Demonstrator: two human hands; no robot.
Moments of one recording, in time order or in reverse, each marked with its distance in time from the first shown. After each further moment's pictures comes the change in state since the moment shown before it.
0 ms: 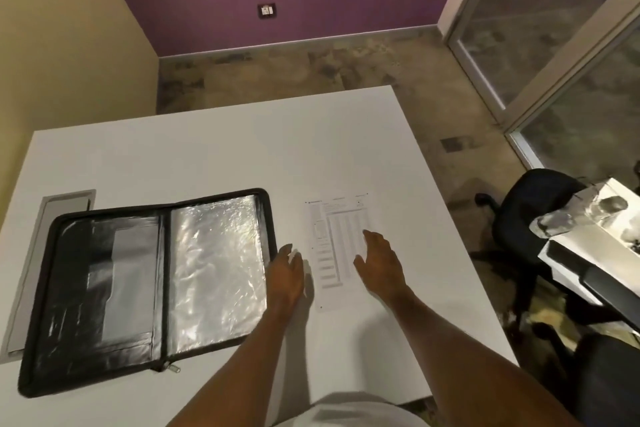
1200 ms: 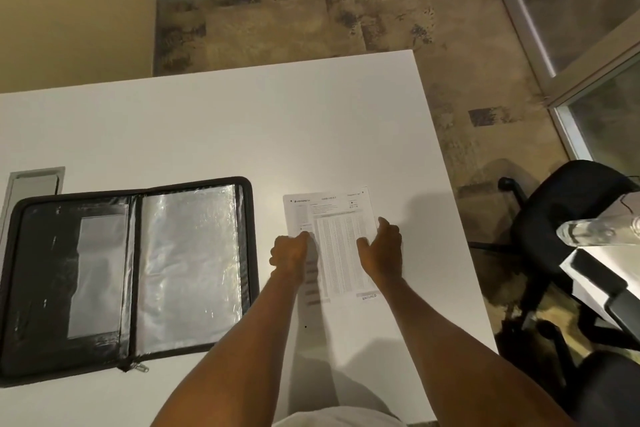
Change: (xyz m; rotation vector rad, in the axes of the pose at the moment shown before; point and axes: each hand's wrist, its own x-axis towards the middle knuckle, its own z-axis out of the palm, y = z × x) left_hand 0.095 0.045 0.086 -0.164 0.047 -0.699; right_hand 0.097 0.037 0.002 0.285 0.051 0.269
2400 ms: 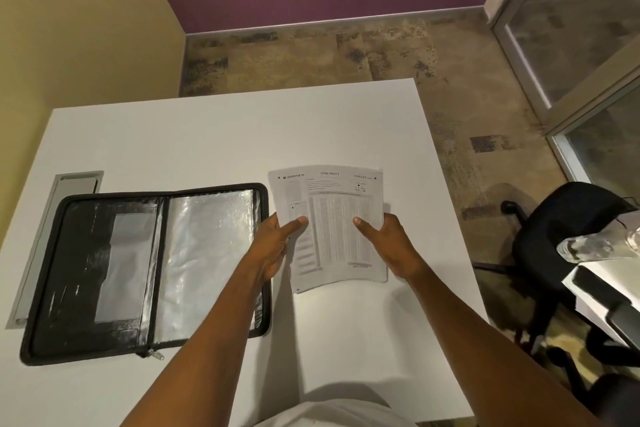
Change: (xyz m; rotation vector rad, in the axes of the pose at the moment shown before) left_hand -0.033 0.011 -0.090 -0.483 -0.606 0.421; right_hand -0.037 -0.046 -0.073 0.650 -0.391 -0.226
